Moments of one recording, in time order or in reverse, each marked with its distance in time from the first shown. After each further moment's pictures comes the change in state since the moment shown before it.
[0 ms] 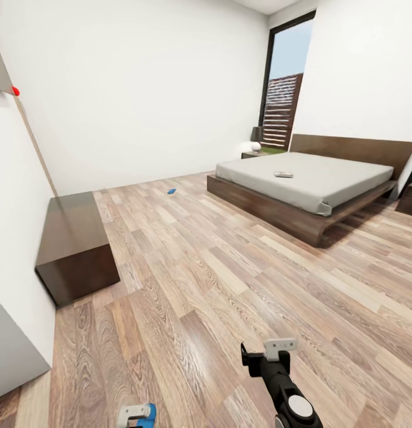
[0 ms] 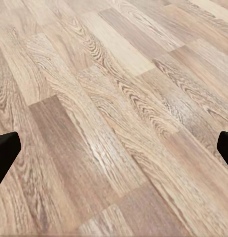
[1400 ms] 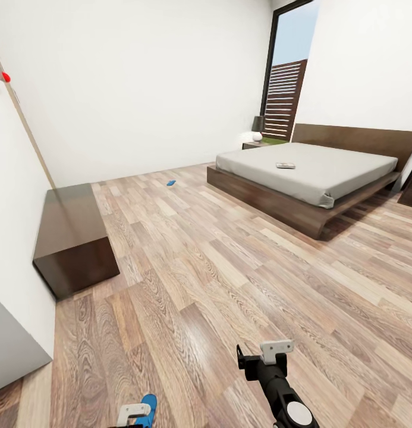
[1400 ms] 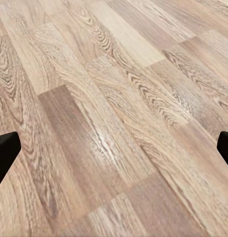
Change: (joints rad) left arm 0.000 0.001 0.000 -0.005 -0.002 -0.012 -0.002; right arm 0.030 -0.003 0.039 -0.046 0.002 0.002 -0.006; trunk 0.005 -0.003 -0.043
